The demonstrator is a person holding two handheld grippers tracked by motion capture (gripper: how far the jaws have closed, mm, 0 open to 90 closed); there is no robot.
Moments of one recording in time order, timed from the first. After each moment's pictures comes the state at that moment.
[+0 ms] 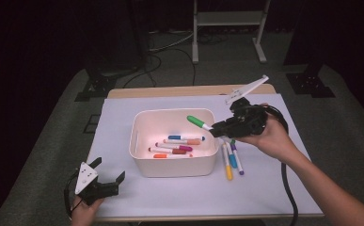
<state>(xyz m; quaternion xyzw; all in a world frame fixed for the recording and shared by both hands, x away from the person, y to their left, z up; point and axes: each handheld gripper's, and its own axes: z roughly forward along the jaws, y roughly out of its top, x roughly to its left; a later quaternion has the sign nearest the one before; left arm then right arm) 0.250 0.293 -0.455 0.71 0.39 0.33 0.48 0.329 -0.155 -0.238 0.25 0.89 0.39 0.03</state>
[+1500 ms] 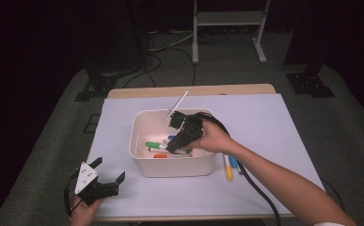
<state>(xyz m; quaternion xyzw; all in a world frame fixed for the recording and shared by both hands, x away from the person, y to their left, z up) 0.251 0.294 -0.455 0.71 0.38 0.33 0.48 0.375 -0.024 -0.308 0.17 0.94 0.29 -0.07</state>
